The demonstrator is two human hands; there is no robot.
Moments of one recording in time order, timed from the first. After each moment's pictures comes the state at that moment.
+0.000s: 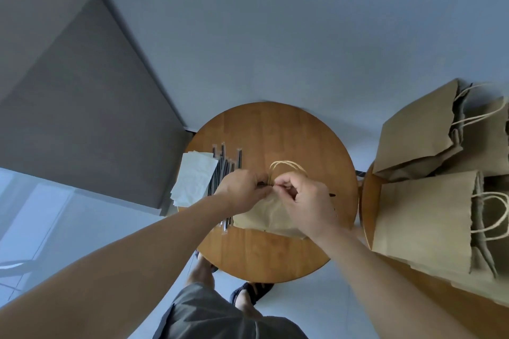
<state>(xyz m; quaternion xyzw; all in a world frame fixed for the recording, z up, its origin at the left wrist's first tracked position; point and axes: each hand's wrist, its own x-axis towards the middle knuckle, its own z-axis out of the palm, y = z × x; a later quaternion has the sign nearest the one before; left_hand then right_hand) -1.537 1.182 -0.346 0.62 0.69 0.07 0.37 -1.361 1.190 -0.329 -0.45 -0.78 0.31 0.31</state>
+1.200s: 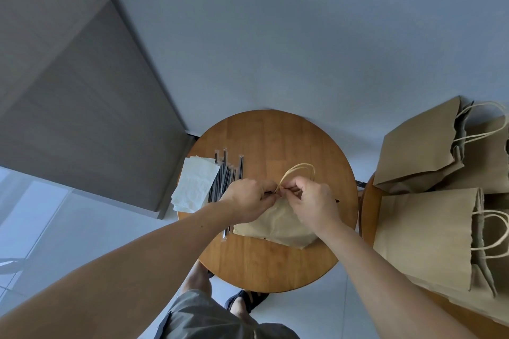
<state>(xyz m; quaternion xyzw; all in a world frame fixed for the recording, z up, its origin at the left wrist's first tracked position) -1.536 1.182 -0.339 0.65 0.67 0.09 0.36 -1.360 1.221 -0.346 -0.50 -0.78 0.33 0.20</state>
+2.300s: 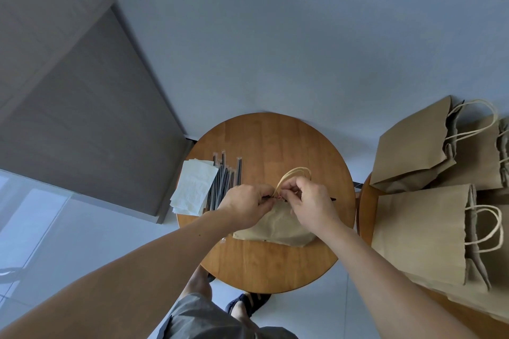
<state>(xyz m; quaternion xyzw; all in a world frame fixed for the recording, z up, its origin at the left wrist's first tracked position) -1.529 1.168 -0.340 0.64 0.67 0.13 0.36 -1.356 1.218 -0.341 -0.51 -0.76 0.37 0.16</state>
